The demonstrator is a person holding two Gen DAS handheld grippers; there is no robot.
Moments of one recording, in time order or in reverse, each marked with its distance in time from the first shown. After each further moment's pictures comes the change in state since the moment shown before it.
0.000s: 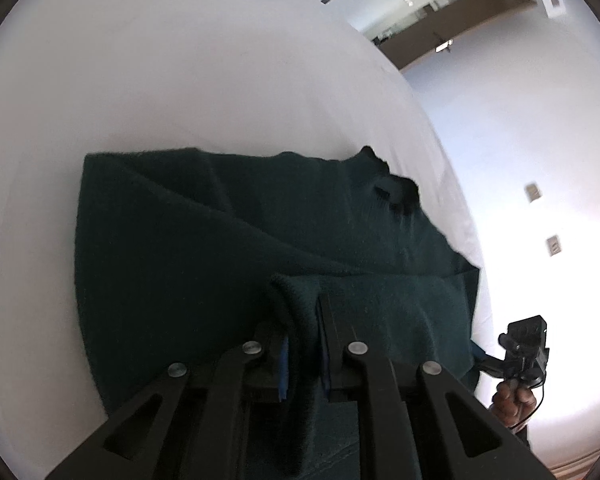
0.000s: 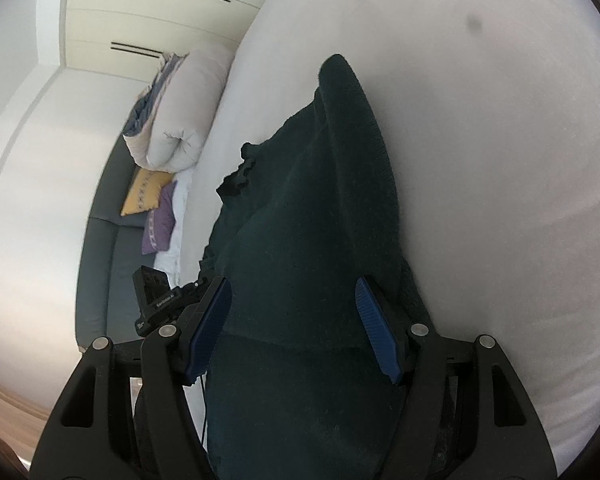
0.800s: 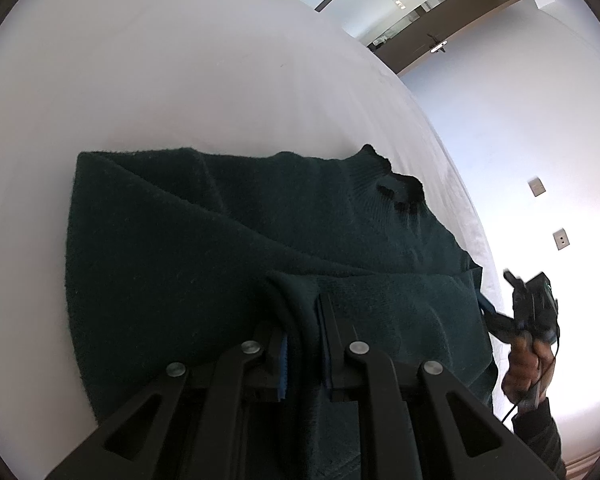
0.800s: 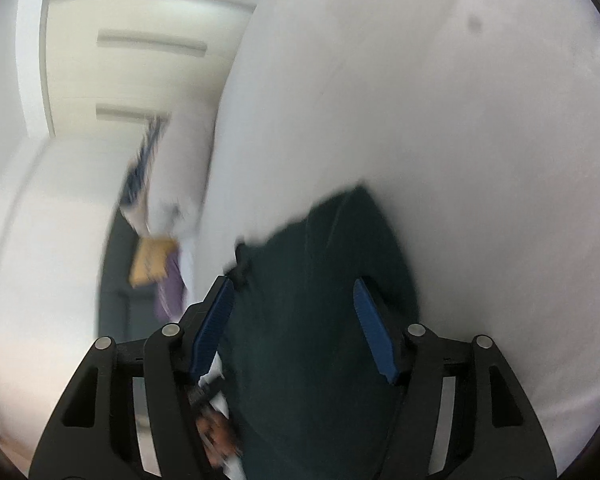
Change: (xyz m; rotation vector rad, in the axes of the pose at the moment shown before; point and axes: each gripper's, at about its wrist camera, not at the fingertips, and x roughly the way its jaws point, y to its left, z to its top) left arm 0.006 -0.006 -0.006 0.048 -0.041 0.035; right arm 0.028 -0.011 0.070 0.136 -0.123 0.032
